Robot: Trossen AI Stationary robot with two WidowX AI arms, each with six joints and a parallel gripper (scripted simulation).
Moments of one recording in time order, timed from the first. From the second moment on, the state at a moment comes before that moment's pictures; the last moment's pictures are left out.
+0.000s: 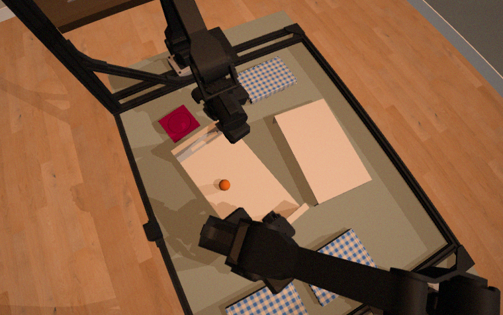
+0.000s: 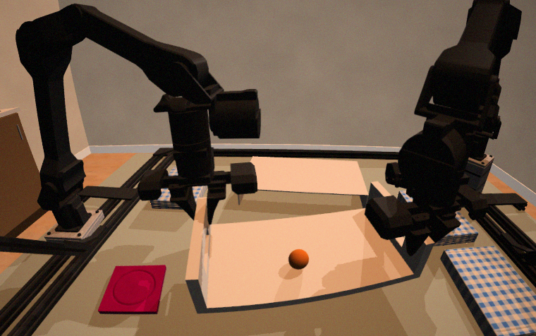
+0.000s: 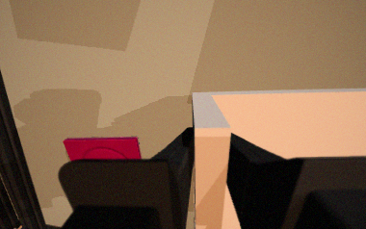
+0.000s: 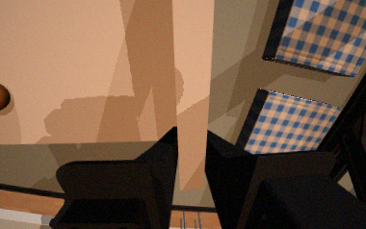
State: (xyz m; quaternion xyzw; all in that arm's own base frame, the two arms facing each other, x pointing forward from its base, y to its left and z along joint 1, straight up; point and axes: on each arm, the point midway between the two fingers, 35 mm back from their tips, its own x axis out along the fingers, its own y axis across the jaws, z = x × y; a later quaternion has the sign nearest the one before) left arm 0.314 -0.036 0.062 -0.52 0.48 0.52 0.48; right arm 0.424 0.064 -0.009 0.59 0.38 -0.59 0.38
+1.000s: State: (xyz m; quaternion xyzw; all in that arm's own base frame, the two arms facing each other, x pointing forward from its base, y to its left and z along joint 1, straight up) left arm 0.314 -0.036 0.072 -0.52 0.48 0.52 0.48; right arm 0.423 0.064 0.001 0.59 0.39 -0.59 0.38
